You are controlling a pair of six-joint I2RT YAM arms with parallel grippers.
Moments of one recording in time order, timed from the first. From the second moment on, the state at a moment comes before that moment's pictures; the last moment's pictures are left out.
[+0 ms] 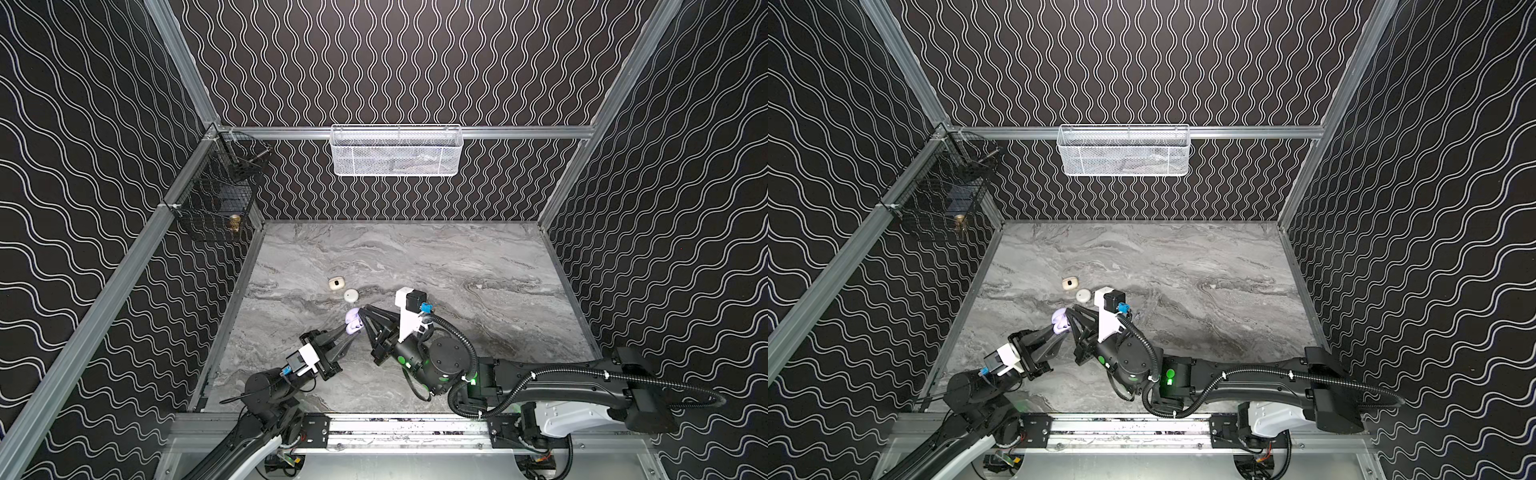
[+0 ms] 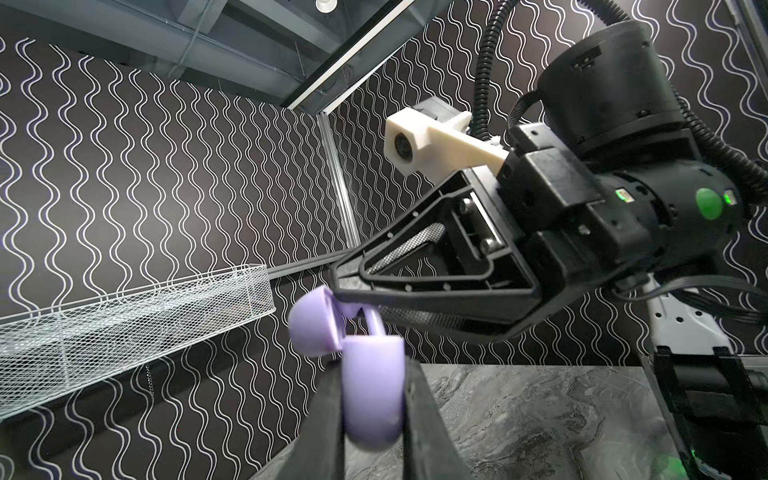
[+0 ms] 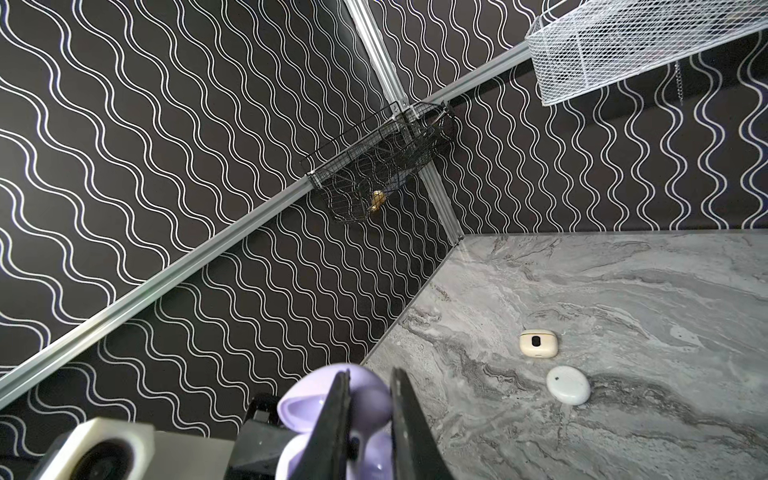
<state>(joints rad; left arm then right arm) -0.63 0.27 0.06 0.80 0.38 0.06 1.46 1.34 0.95 0.51 0.61 0.44</state>
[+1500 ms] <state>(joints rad) -0.63 0.23 0.11 0.67 0.32 0.04 1.49 1.27 0.88 0.49 0.67 0.41</state>
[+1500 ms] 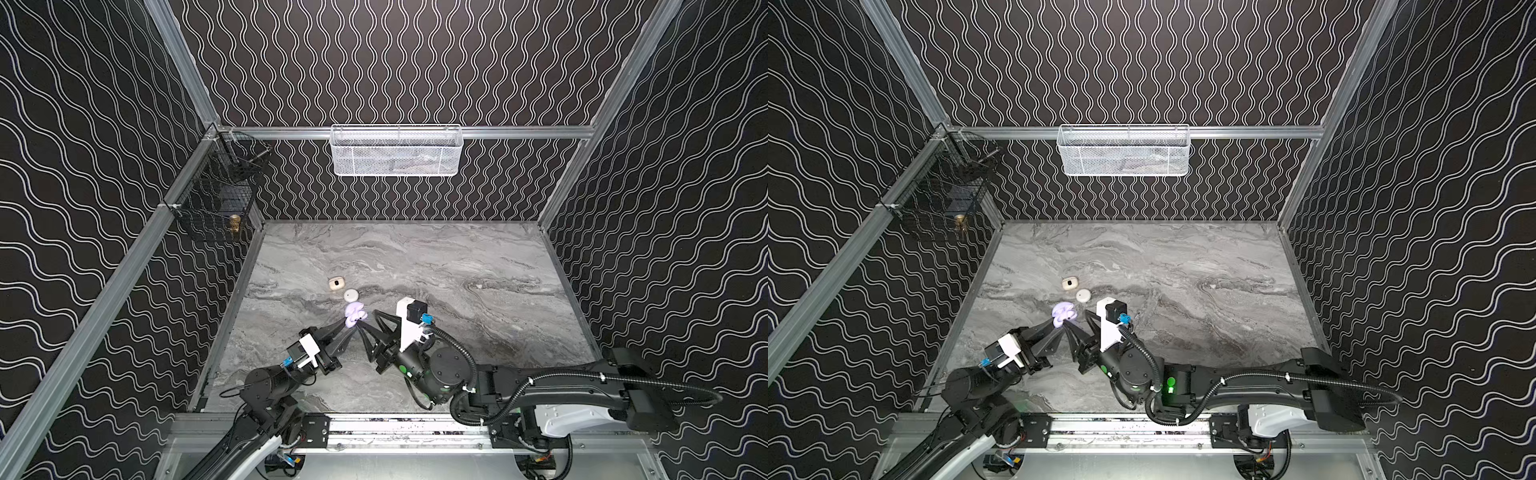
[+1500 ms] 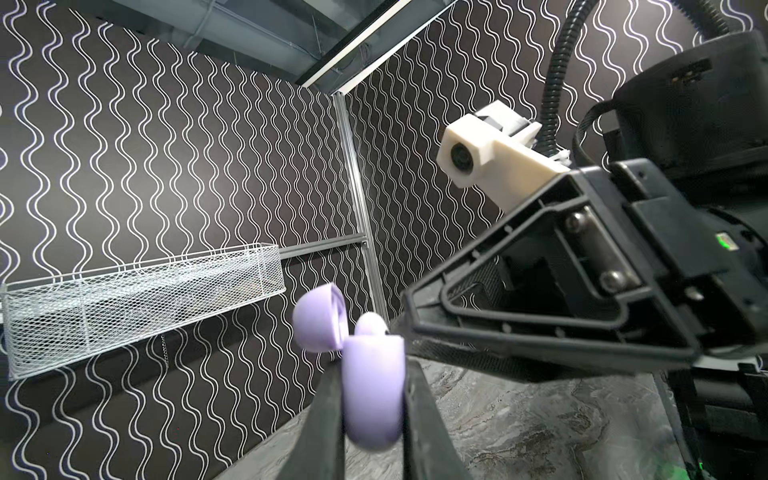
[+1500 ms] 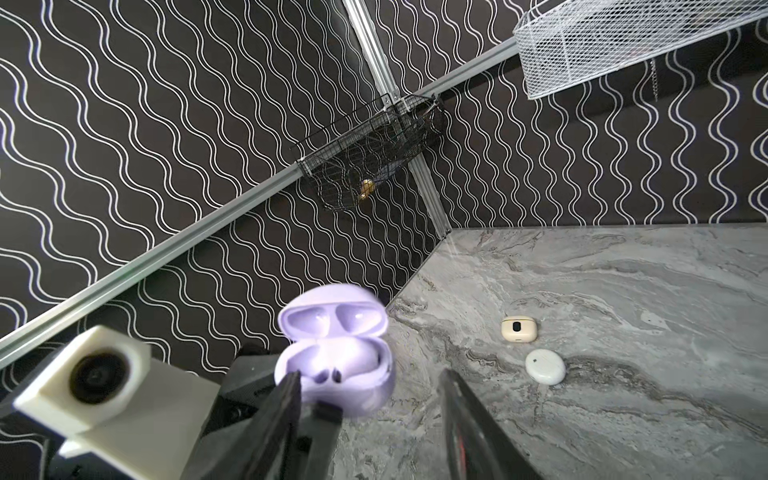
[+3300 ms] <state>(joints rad) -0.63 0.02 0.15 0.13 0.21 0.14 0.84 1.98 1.25 -0.38 0.18 0.69</state>
